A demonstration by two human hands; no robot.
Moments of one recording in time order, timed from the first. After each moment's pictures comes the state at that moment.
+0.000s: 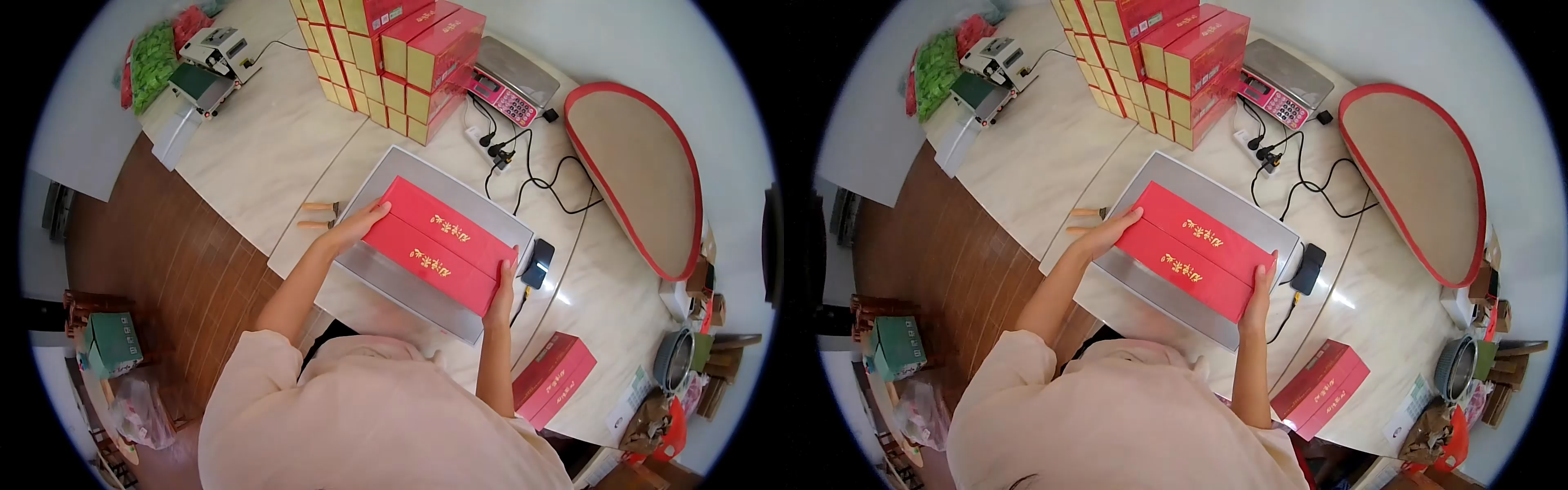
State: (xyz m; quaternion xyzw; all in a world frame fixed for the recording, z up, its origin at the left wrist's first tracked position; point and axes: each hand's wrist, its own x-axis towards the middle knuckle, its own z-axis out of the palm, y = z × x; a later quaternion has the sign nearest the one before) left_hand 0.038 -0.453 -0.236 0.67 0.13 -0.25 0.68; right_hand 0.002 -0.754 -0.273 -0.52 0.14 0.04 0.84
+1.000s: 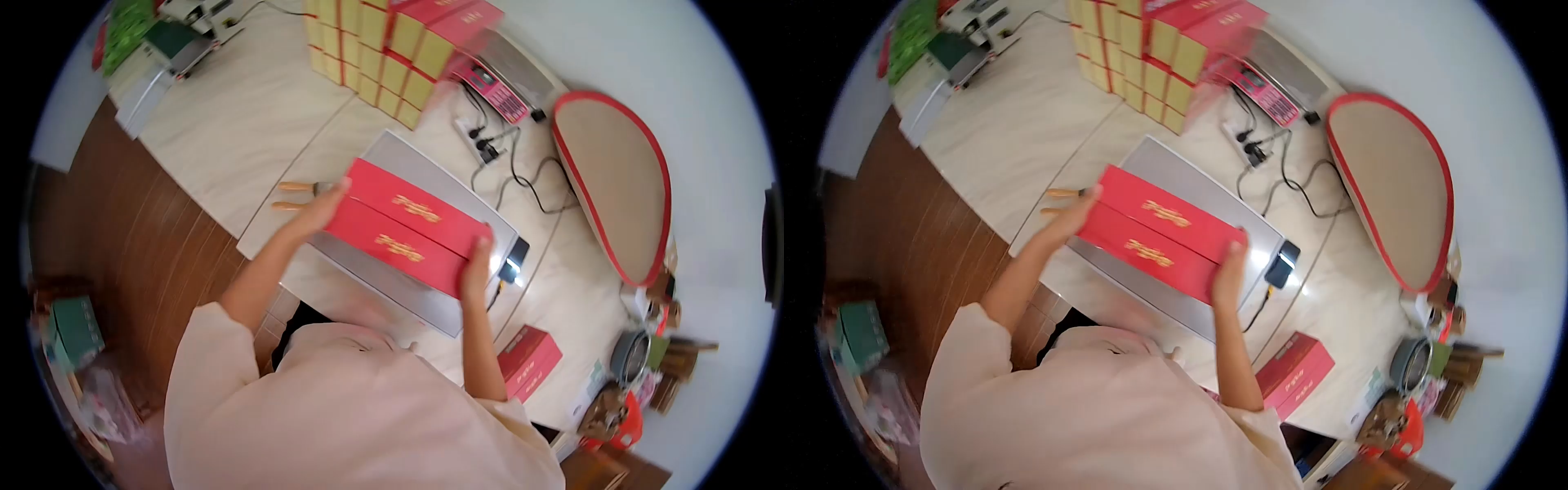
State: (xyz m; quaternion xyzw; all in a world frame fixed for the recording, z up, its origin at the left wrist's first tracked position) left_hand 0.027 -0.395 -0.288 0.70 0.16 -0.16 0.67; right_hand 0.030 -0.706 -0.273 -0.76 0.06 -0.02 0.64
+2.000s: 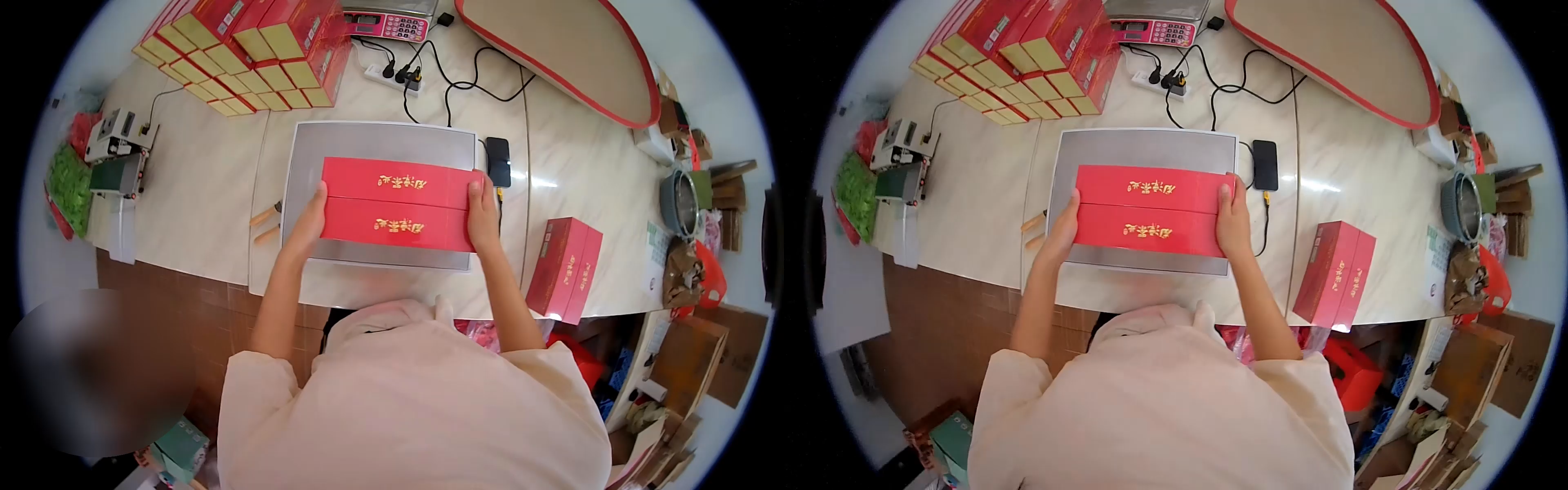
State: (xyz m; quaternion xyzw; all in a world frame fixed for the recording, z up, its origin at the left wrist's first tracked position) left_hand 0.021 -0.481 -0.249 0.73 0.14 -0.23 0.63; right_hand -0.017 -0.778 -0.260 -0.80 0.16 -0.06 0.57
